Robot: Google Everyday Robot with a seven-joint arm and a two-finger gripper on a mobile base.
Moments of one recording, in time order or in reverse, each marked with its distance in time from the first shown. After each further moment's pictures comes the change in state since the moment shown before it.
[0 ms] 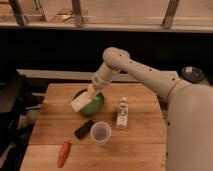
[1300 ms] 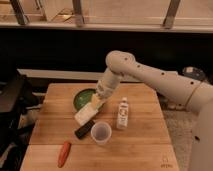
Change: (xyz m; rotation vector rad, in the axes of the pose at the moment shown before) arm 0.082 0.045 -0.028 0.021 0.087 -0.009
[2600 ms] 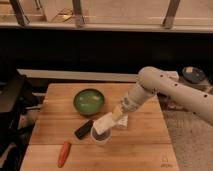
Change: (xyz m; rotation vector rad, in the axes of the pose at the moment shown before) arm 0.105 -0.044 -0.011 -0.041 -0.080 0.221
